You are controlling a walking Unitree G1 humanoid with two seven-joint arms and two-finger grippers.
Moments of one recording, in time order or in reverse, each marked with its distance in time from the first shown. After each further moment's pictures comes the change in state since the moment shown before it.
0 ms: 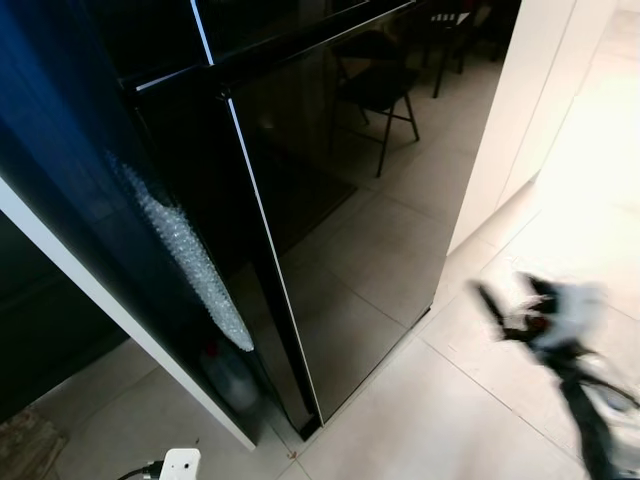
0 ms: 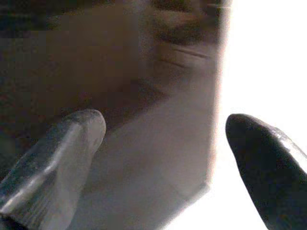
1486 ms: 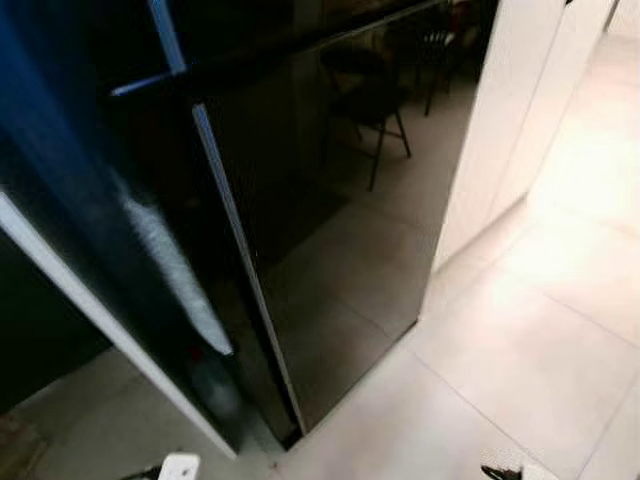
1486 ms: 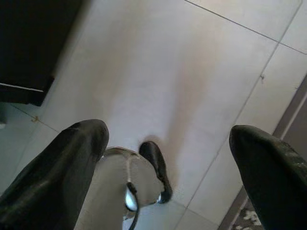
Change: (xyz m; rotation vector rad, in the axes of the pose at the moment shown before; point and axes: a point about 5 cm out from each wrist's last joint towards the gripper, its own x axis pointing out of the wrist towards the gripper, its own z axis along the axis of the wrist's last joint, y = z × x) left arm 0.000 0.000 -0.003 0.035 0.027 0.003; right arm -0.122 0.027 -0.204 0.258 0.862 -0.446
